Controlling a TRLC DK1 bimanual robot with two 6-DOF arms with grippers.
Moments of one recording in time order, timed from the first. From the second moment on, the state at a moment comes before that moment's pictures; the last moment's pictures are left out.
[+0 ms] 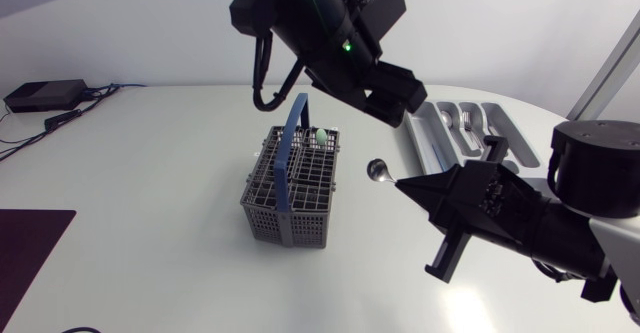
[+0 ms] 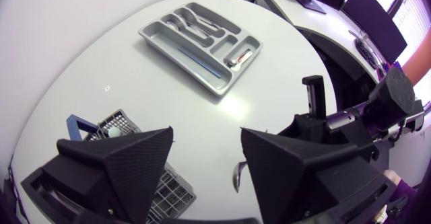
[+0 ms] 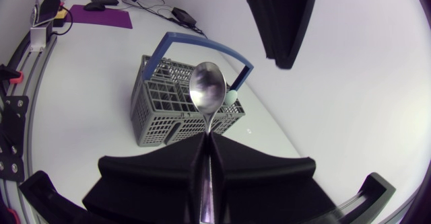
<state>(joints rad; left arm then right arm) -0.79 1.91 1.98 -0.98 0.18 0.05 0.50 0.86 0.47 -0.03 -0.20 -0.66</state>
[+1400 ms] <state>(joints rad) -0.62 1.74 1.70 -0.86 -0.08 0.05 -0.55 2.00 1.31 -0.66 -0.60 -1.83</state>
